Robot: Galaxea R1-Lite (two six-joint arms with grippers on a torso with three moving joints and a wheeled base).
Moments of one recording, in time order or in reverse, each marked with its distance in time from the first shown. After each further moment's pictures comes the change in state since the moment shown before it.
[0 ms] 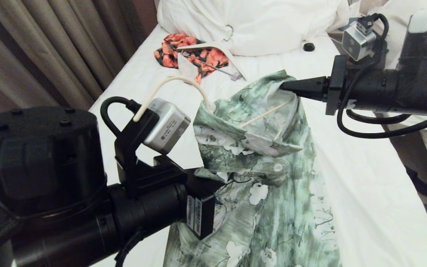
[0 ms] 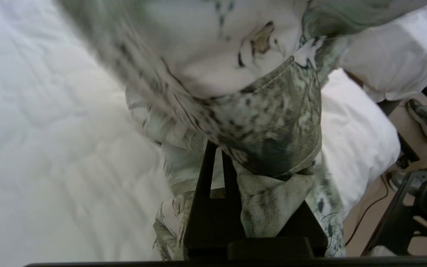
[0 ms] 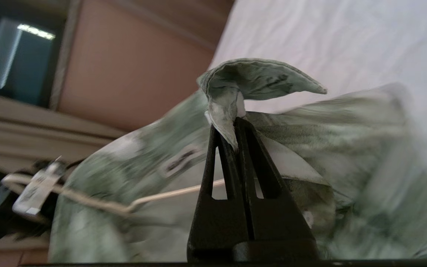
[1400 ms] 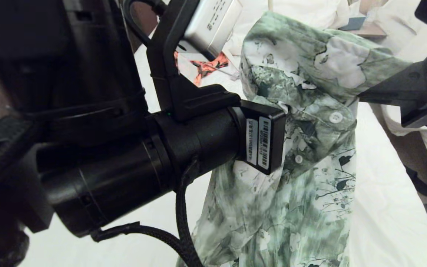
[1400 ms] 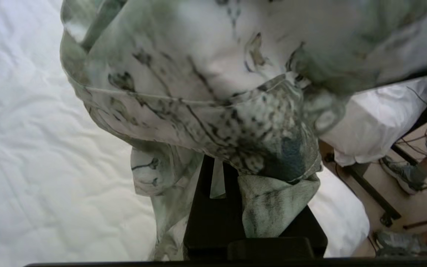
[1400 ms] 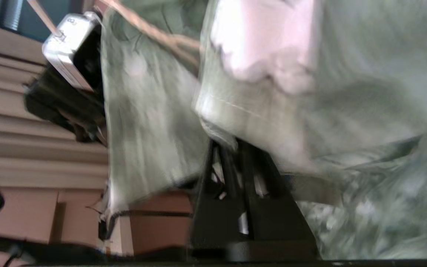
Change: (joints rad) left arm -0.097 0.140 -0.339 -0.030 0.026 0.044; right arm 0.125 -0.326 0.005 0.440 -0.002 -0.061
